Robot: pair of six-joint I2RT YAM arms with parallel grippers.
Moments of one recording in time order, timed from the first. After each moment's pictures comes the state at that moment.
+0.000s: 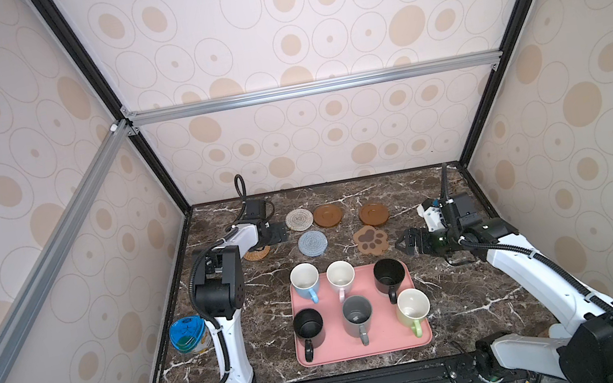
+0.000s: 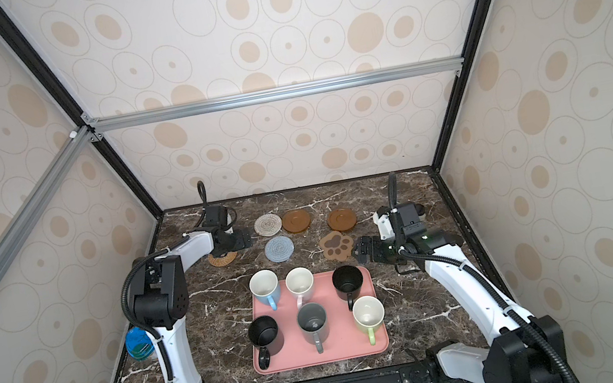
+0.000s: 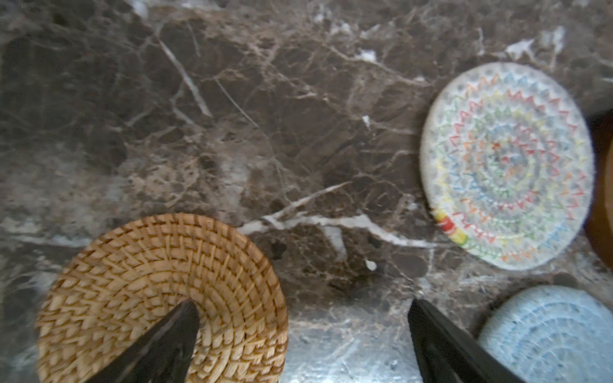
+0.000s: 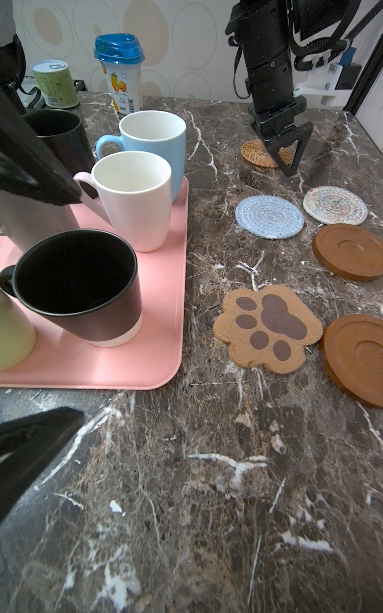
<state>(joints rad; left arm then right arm) -0.12 2.13 1.51 -0.42 -0.02 -0.27 0.20 1.19 0.97 -0.71 -0.35 0.39</state>
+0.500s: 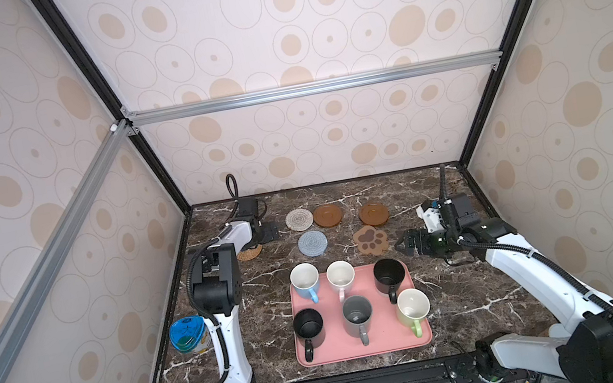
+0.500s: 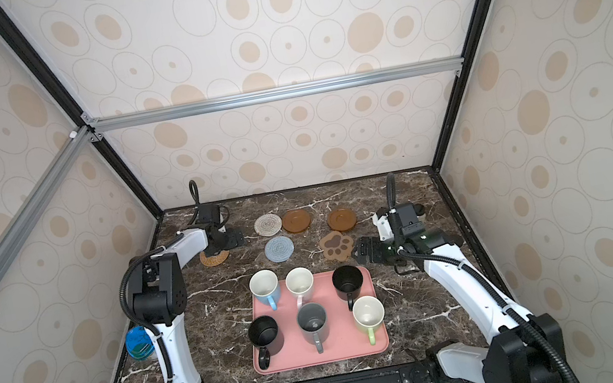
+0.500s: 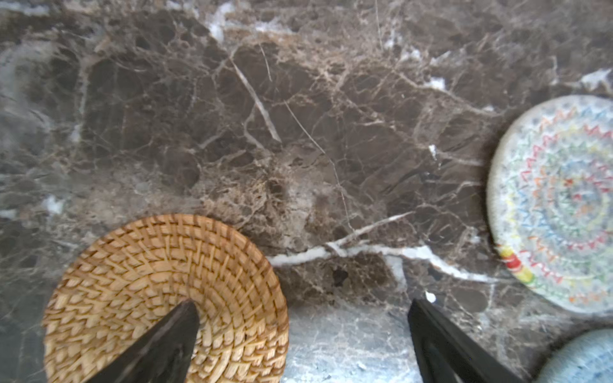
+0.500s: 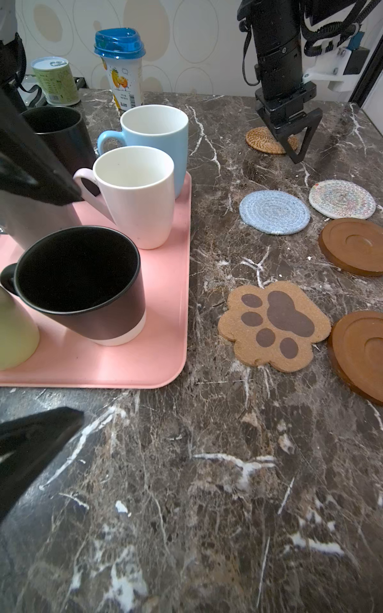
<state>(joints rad) -0.08 2.16 1.58 -0.47 -0.04 -0.25 0.21 1.20 0.97 -0.72 -0.34 0.40</state>
